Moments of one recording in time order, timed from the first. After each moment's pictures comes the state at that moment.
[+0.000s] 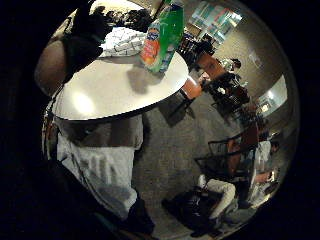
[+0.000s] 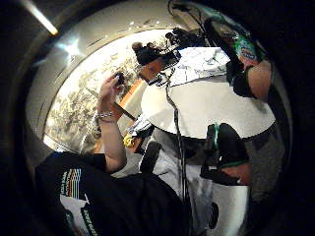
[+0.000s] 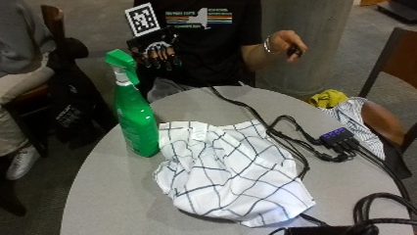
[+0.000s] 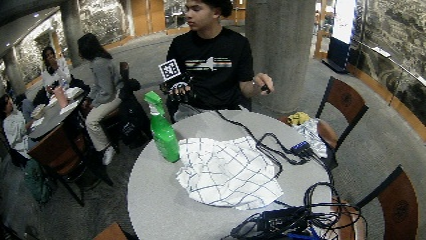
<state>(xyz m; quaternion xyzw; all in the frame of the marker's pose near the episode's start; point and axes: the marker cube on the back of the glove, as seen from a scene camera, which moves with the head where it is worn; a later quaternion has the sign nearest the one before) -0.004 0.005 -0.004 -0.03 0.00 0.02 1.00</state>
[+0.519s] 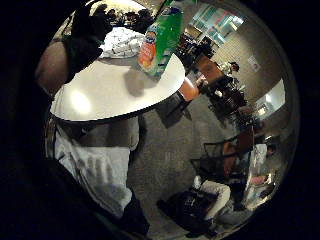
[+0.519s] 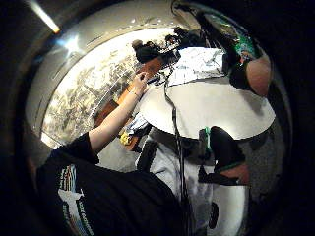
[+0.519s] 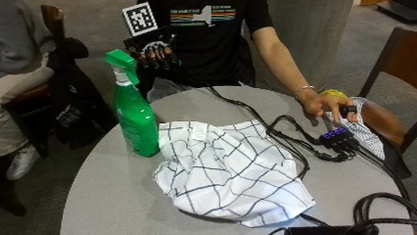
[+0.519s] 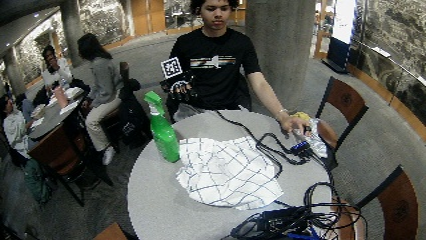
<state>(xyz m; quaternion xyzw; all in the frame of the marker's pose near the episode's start) 0.008 -0.001 -0.004 -0.02 0.00 -0.03 1.00</state>
